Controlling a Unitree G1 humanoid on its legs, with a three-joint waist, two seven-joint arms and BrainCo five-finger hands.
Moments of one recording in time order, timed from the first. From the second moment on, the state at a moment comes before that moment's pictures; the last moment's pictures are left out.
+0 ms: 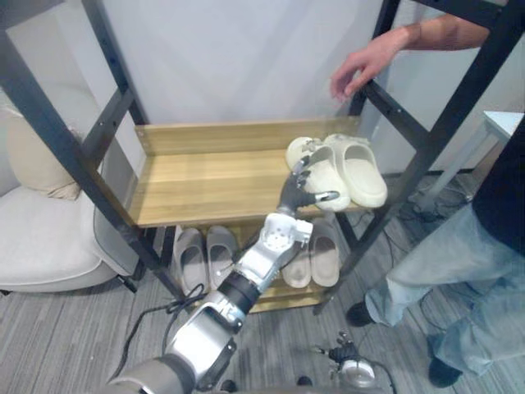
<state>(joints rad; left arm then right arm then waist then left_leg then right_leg) -0.69 -0.11 -0.45 0.58 -0.19 -0.05 0.32 0.09 0.01 -0.04 0.87 -0.04 0.03 -0.21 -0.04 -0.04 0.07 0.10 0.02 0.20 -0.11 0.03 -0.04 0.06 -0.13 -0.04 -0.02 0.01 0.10</state>
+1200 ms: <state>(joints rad) -0.07 0.01 -0.70 0.16 -0.35 -0.09 -0.01 0.10 0.01 0.05 0.90 -0.04 0.02 -0.19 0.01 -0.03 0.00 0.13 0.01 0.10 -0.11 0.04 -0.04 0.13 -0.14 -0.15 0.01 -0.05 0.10</state>
